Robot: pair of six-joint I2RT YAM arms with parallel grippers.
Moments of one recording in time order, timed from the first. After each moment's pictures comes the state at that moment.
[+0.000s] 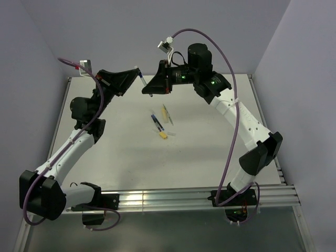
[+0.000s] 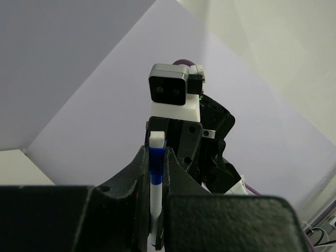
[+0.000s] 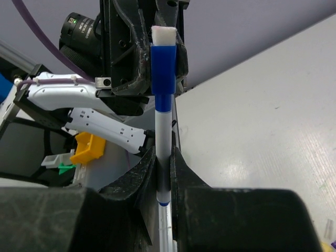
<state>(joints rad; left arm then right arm) -0.35 1.21 0.94 0.93 0.42 -1.22 0.59 1.66 1.85 -0.30 -0.95 0.48</state>
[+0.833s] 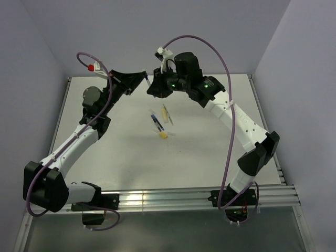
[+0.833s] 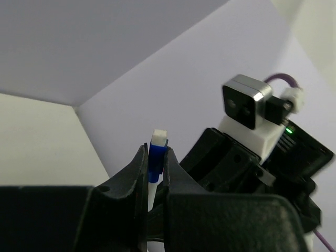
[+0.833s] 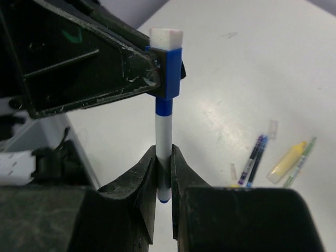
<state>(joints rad) -0.38 1.29 0.99 0.62 0.29 -1.16 0.68 1.69 1.89 -0.58 -0.32 0.20</state>
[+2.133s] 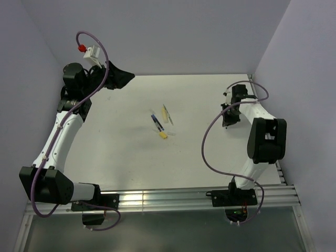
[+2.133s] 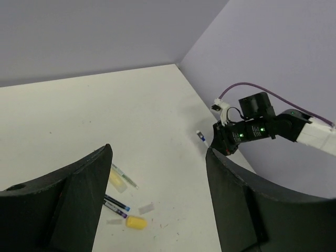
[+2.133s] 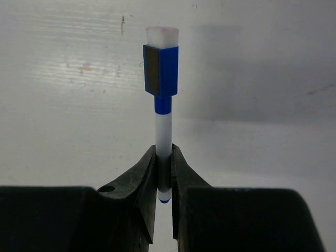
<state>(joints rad) -0.13 1.33 1.31 0.00 0.62 -0.53 -0.07 1.70 1.22 -0.68 -0.13 -0.10</state>
